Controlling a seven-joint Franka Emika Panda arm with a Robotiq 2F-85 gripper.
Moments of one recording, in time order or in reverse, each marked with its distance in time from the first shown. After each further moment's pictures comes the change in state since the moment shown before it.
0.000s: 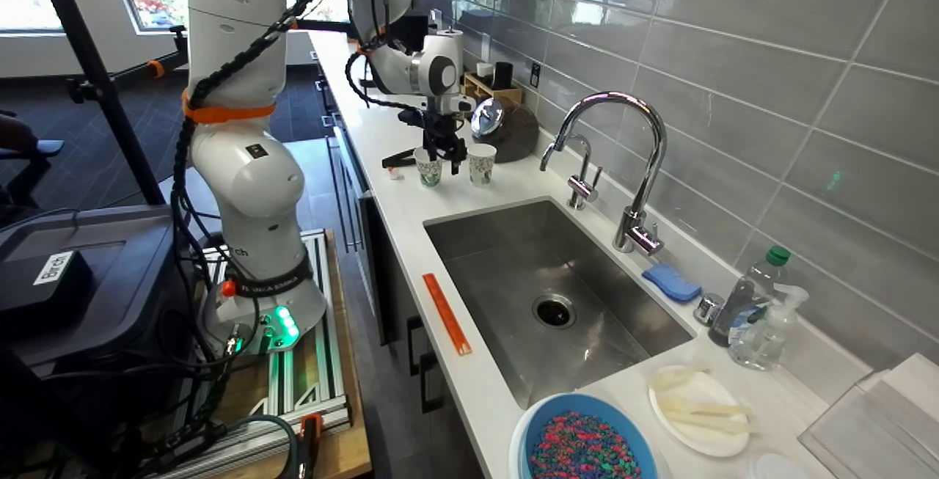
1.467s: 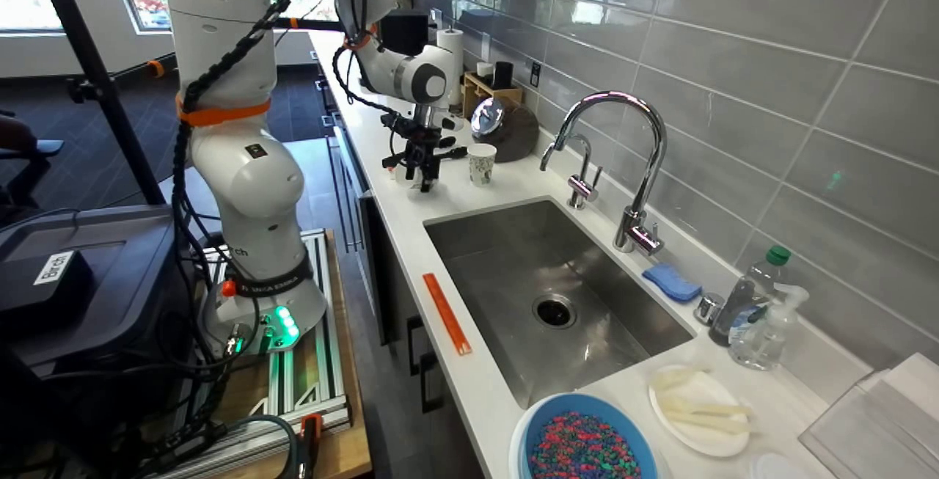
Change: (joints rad) arm -0.007 -0.095 0.007 -0.154 0.226 -0.122 0.043
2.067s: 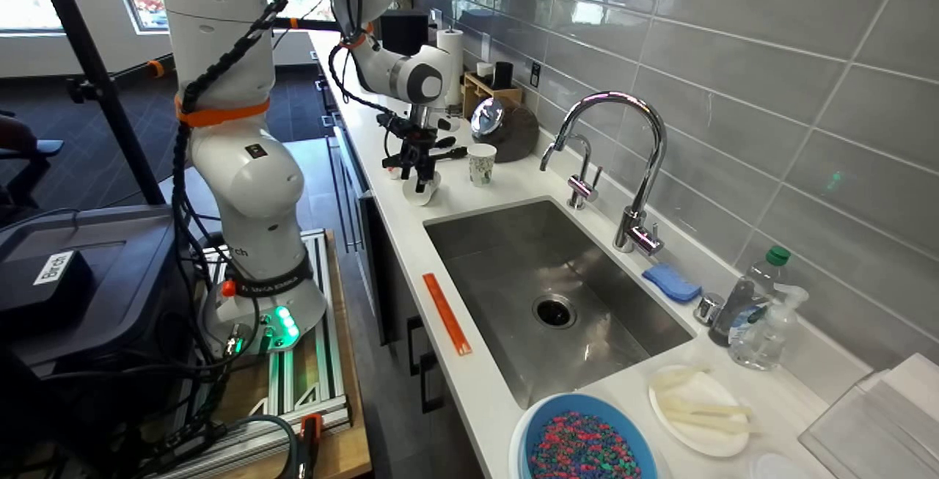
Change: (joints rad) arm -0.001 -0.016 0.014 -0.021 0.031 0.000 -0.003
